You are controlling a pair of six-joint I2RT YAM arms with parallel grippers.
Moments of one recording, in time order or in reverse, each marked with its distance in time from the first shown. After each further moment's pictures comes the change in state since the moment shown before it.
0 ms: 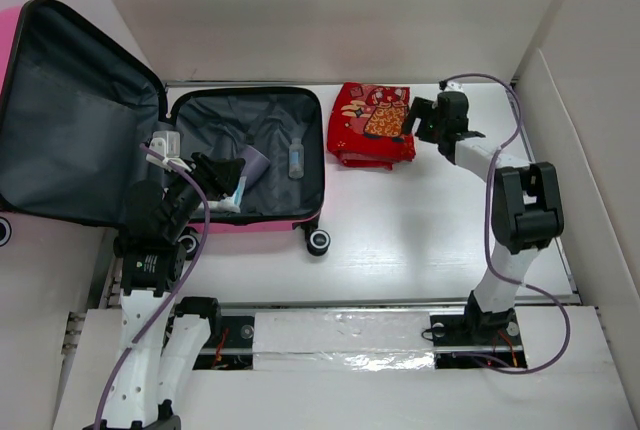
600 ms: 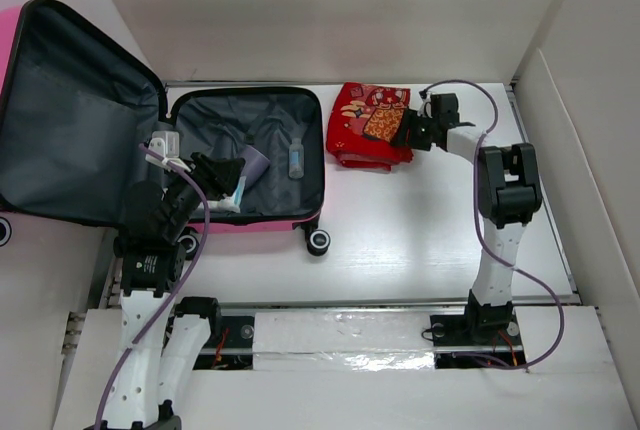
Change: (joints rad) left arm 0.007 0.001 0.000 0.008 0.008 0.000; right arm -0.056 0.292 0.231 -0.220 -0.298 -0.089
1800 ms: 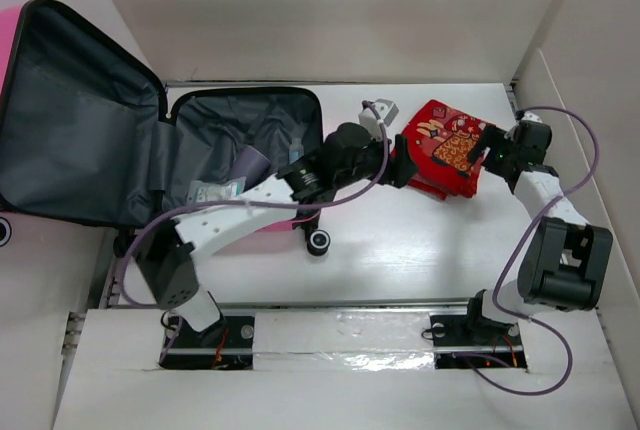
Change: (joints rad) left arm -0.942 0.930 0.594 0.139 -0.344 -0.001; right arm -0.350 -0.628 -0.534 -0.007 0.154 -0.059
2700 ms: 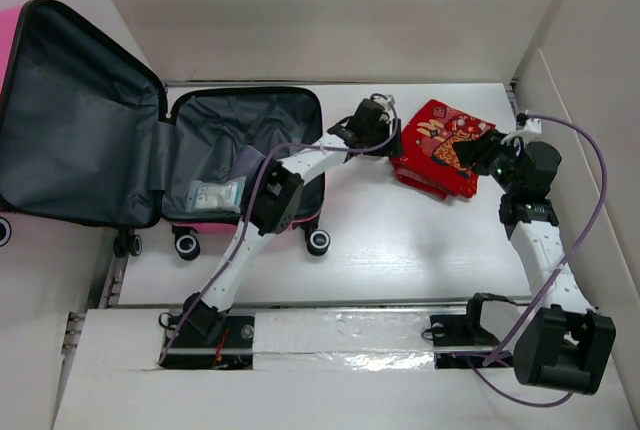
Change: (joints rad) left arm 0.300 1.031 0.824 -0.214 0.184 -0.009; right arm 0.068 -0.480 -0.245 0.296 -0.319 0.182
